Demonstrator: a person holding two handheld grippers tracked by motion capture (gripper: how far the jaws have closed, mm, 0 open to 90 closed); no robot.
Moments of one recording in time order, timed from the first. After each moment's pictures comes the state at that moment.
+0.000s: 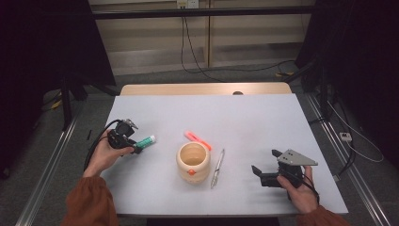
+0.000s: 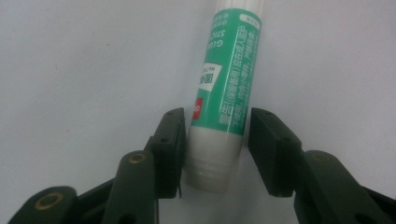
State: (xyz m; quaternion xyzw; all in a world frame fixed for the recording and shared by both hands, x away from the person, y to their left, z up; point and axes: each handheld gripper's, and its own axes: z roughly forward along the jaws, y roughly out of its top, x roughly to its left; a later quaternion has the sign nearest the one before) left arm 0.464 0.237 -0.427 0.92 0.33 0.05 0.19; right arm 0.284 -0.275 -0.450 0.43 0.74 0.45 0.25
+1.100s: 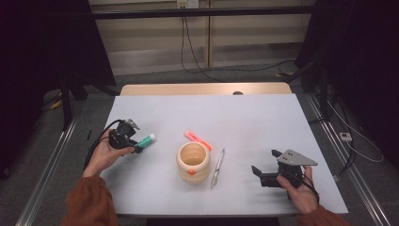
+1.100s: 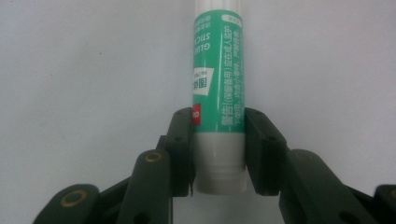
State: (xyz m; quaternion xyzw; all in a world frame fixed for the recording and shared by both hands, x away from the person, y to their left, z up) left arm 0.460 0.232 -0.423 0.93 0.32 0.05 0.20; right arm 0.284 -0.275 -0.451 0.43 0.74 0.45 0.25
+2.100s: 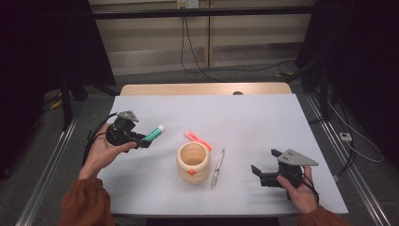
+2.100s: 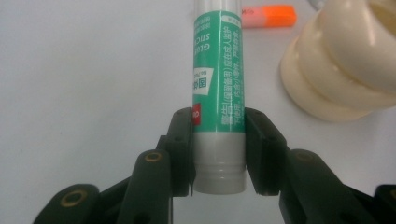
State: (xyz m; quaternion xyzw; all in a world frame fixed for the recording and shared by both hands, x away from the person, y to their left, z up) left arm 0.431 0.212 -0.361 0.90 0.29 0.03 0.32; right arm 0.284 -0.273 -0.448 0.43 0.73 0.46 0.25
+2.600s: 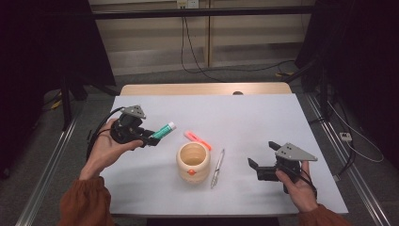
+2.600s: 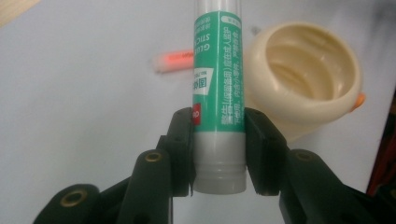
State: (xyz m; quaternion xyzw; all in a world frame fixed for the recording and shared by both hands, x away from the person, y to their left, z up) left arm 0.412 0.179 -0.320 0.91 0.24 0.03 0.34; right arm 0.291 -0.260 -0.424 0.41 0.73 0.48 0.28
